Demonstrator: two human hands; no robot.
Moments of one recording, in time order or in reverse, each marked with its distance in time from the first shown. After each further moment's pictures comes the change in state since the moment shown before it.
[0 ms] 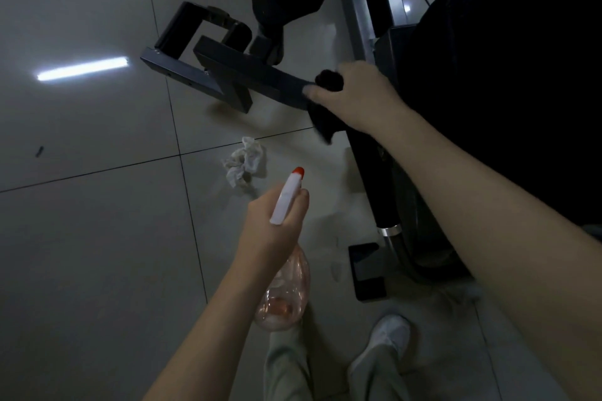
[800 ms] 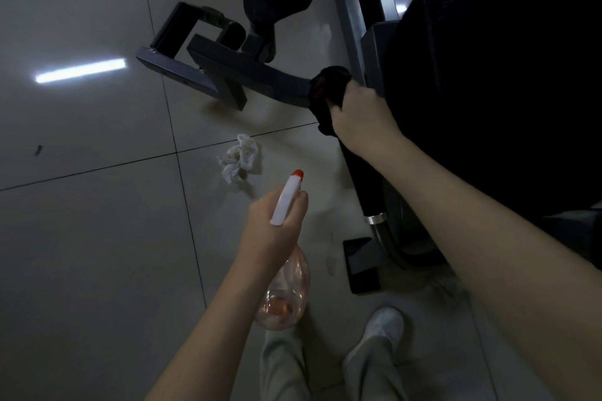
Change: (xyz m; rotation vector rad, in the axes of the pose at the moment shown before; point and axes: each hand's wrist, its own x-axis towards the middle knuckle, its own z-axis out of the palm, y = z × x) left_hand -0.016 0.004 0.012 0.037 0.019 -0.028; right_hand -0.035 0.014 0.007 -0.055 0.053 0.102
